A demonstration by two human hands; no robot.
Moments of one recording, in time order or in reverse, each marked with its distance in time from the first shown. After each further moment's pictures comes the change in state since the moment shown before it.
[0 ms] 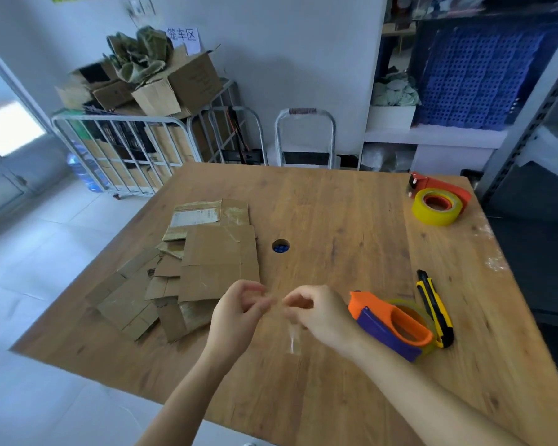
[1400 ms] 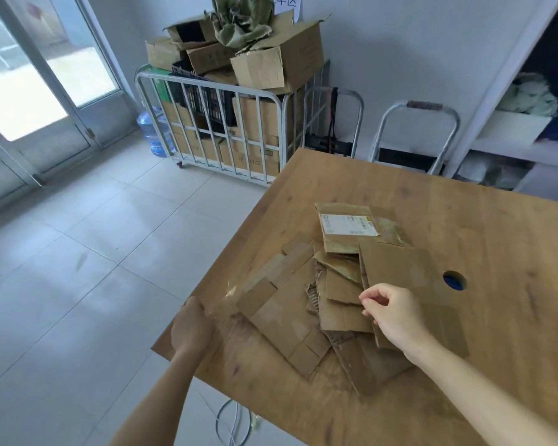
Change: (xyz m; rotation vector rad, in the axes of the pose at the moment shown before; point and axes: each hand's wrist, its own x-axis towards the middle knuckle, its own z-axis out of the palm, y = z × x) left_hand 0.147 -0.290 -0.336 0.535 0.330 -0.503; right_hand 0.174 -0.101 0.235 -0.221 0.201 0.135
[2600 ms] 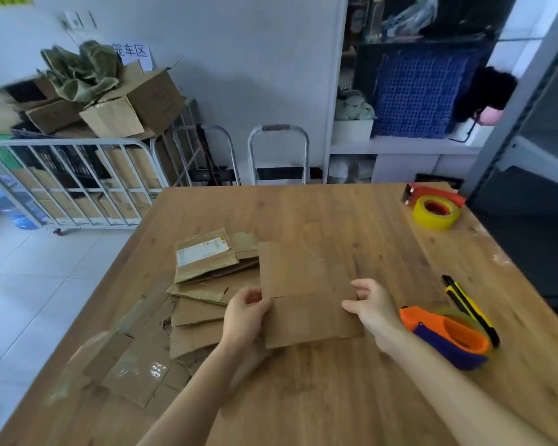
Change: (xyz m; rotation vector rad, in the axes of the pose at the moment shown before) left_hand -0.204 0.265 0.087 -0.593 -0.609 0.287; right_hand -0.035 0.152 -0.173 0.456 0.288 0.395
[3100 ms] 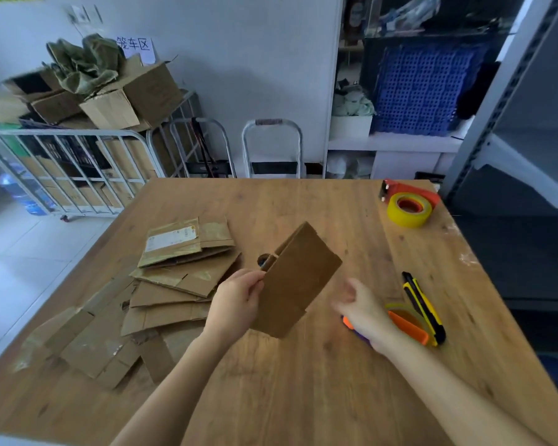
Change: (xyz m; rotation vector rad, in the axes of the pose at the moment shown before) left_hand -0.050 0.038 0.079 0.558 0.068 0.614; right_hand 0.011 0.025 -0.098 -0.268 -0.138 -0.086
